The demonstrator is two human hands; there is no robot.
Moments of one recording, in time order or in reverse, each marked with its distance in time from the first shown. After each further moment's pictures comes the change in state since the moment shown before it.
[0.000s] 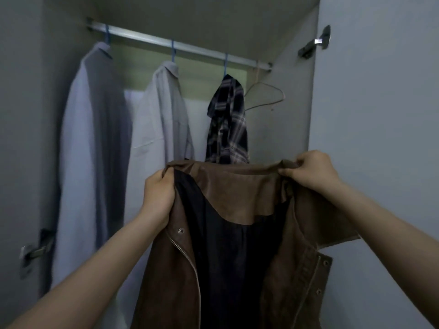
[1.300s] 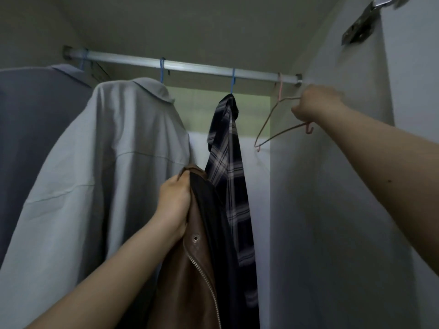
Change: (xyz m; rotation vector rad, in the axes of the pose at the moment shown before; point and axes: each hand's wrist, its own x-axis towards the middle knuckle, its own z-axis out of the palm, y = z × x) left_hand 0.185 -0.053 0.156 -0.209 0.047 0.088; right_hand 0.349 -0.009 0.053 -0.348 0.261 -0.056
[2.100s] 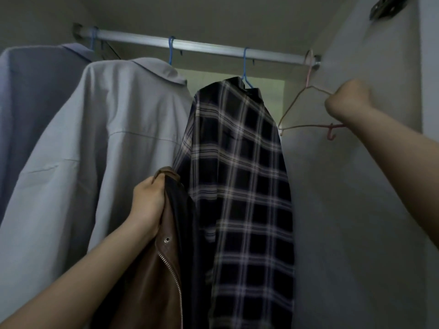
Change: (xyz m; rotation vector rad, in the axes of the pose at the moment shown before) left_hand 0.021 -0.023 -0.068 0.192 0.166 0.072; right_hand -0.020 0.020 0.021 0.417 0.051 0.200
